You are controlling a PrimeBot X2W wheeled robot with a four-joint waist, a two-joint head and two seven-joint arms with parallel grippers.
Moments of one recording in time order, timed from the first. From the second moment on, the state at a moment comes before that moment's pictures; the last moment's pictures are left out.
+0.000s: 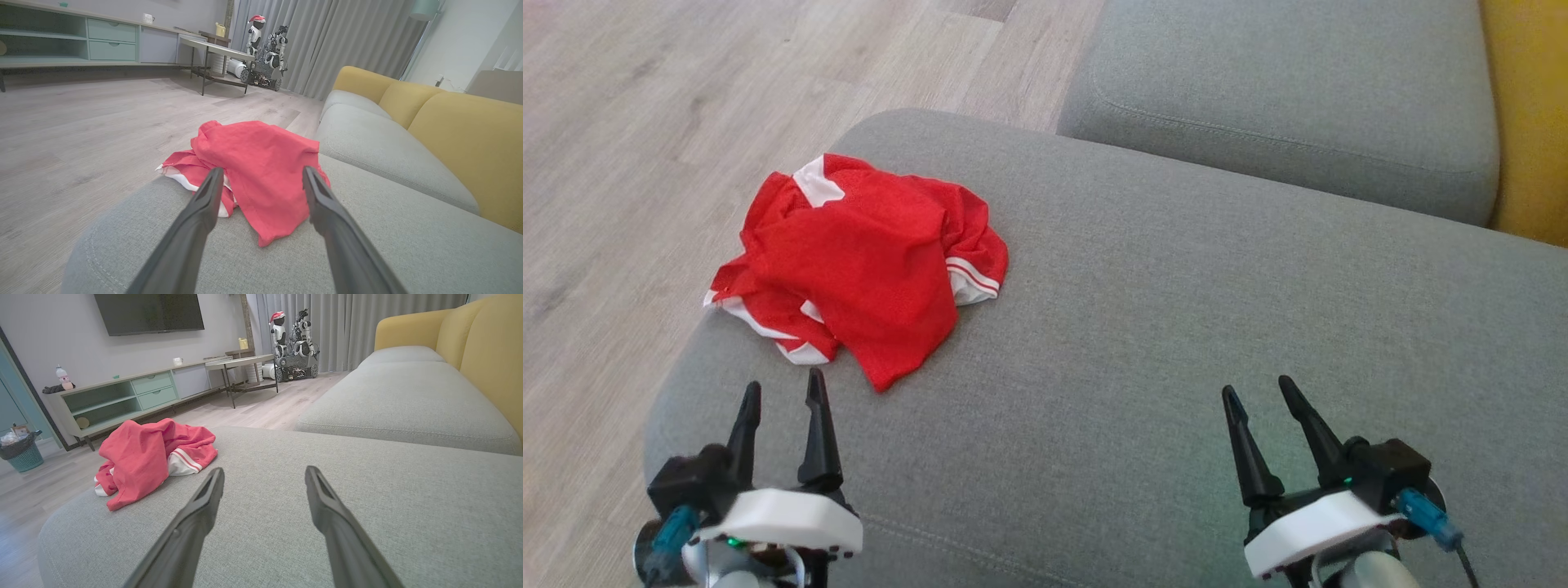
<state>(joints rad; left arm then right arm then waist) 0.05 0.05 -0.11 0.17 -0.28 0.08 -0.25 -0.01 -0.04 0.22 0.35 0.21 0.13 -0.25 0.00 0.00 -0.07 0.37</state>
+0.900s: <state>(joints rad) -0.44 0.23 0.04 0.53 -0.26 -0.06 -0.13 -0.12 -0.04 0.09 0.29 0.14 0.13 -0.25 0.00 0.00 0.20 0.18</state>
